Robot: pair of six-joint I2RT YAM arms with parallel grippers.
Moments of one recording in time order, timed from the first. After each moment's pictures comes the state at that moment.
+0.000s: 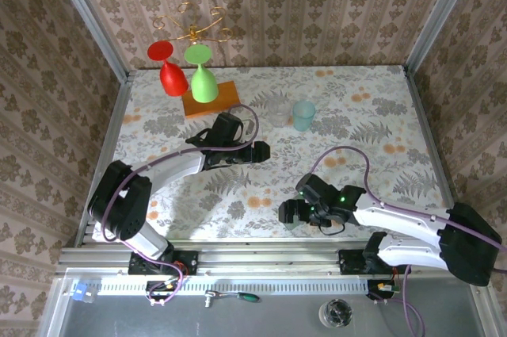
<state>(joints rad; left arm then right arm) -0.67 1.58 0.97 -0.22 0.37 -0.60 0.88 1.15 0.53 -0.49 -0.14 0.94</state>
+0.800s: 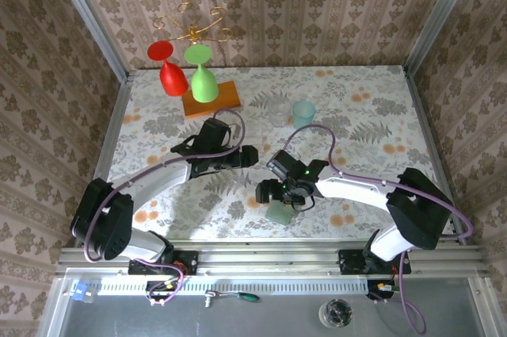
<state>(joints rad) -0.63 1.40 0.85 -0.28 0.31 -0.60 0.88 1.55 0.89 -0.50 -0.13 0.87</state>
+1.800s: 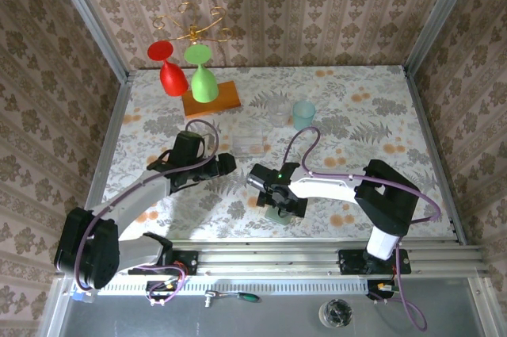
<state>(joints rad) -0.47 1.20 0.64 -0.30 0.35 -0.61 0.99 1.74 1.05 -0.79 0.13 1.31</state>
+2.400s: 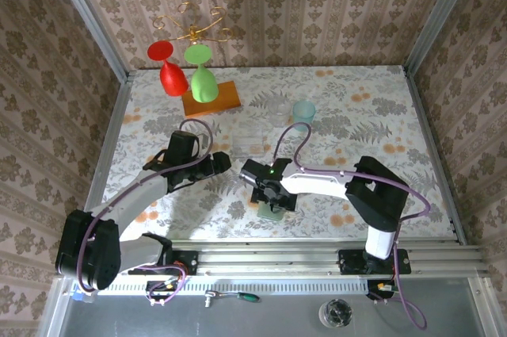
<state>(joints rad) -0.41 1.20 0.64 -0.32 0.36 -0.61 0.99 1.81 1.16 -0.79 0.14 1.24</state>
